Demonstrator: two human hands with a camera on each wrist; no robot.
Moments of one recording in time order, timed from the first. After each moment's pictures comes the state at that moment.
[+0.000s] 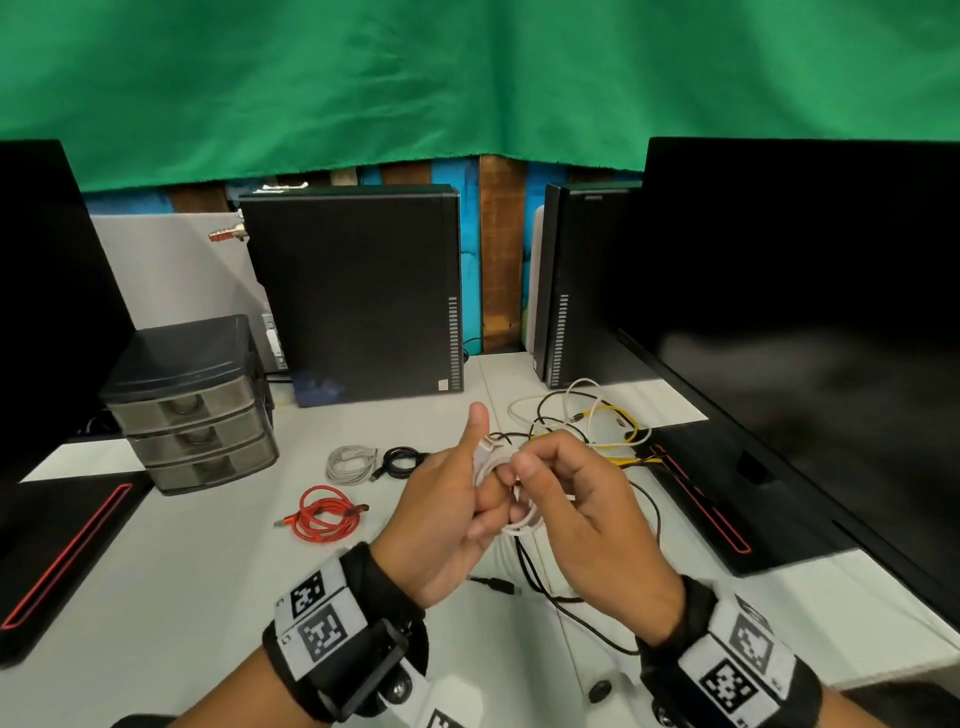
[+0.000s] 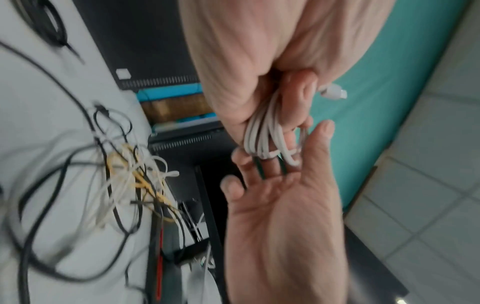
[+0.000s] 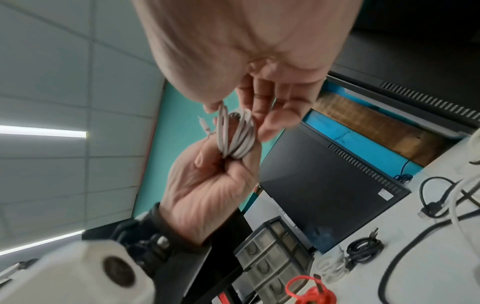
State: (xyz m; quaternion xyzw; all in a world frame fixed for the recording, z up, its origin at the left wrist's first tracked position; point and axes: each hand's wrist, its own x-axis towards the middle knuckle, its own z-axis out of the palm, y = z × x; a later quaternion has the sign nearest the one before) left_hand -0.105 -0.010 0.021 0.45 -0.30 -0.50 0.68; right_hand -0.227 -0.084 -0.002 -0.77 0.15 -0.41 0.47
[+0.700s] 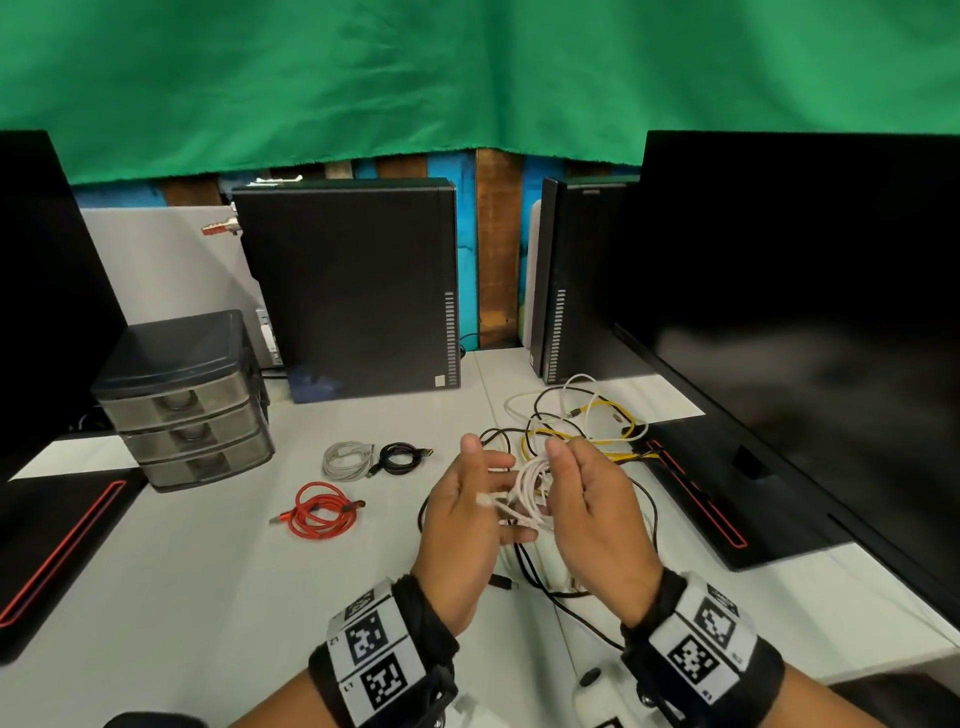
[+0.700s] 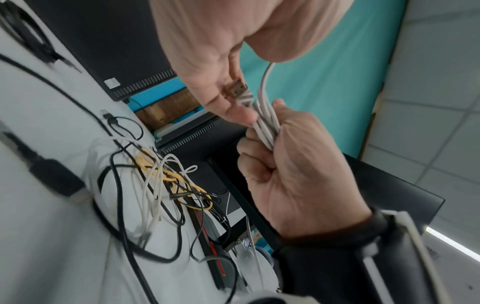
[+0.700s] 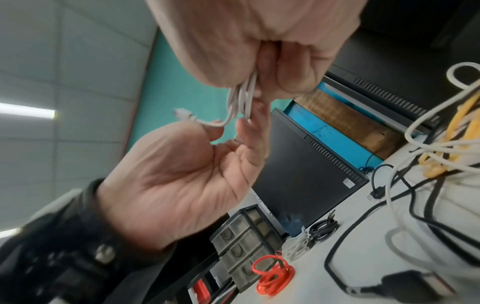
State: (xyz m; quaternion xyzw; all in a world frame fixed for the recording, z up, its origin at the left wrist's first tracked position) left_hand -0.124 -0.017 -0.011 0.56 -0.28 -0.36 0.69; right_hand -0.218 -0.101 -0.025 -0.76 0.29 -0.44 0.38
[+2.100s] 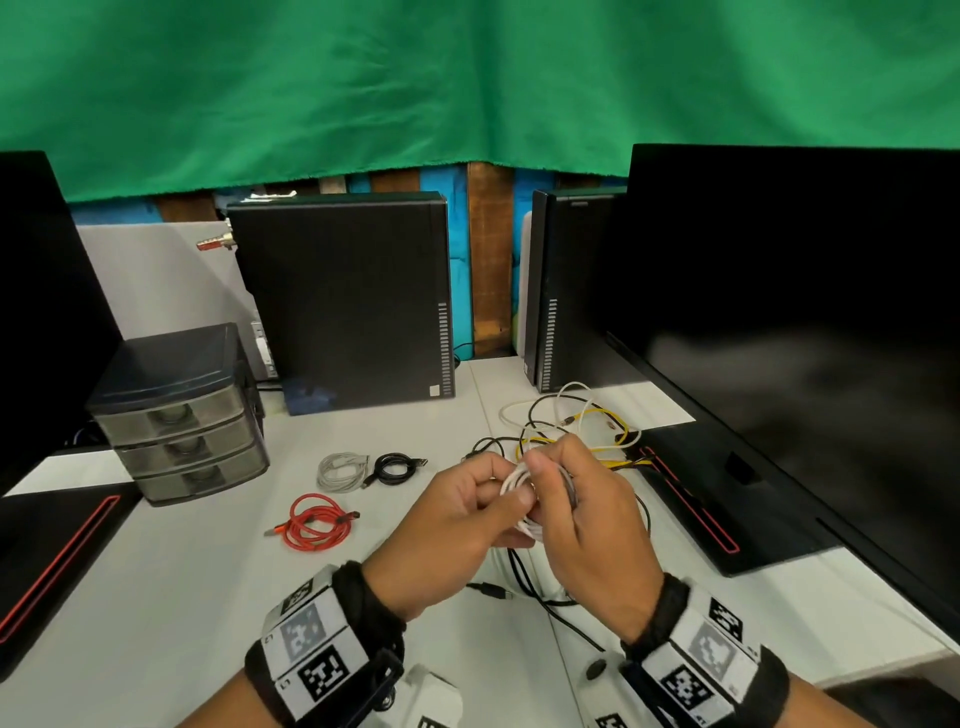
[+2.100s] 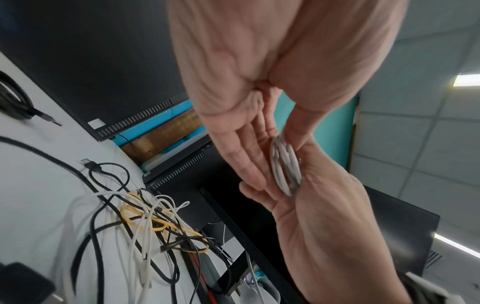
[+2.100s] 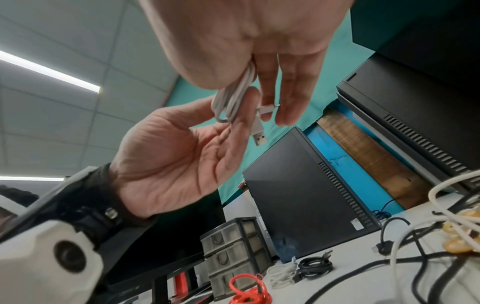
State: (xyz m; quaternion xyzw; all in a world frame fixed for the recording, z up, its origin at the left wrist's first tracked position) left_hand -0.101 -0.009 0.005 0.52 -0.47 -0.43 0.57; right_hand -0.227 -0.100 -0.020 -0.81 0.22 -0.47 0.28
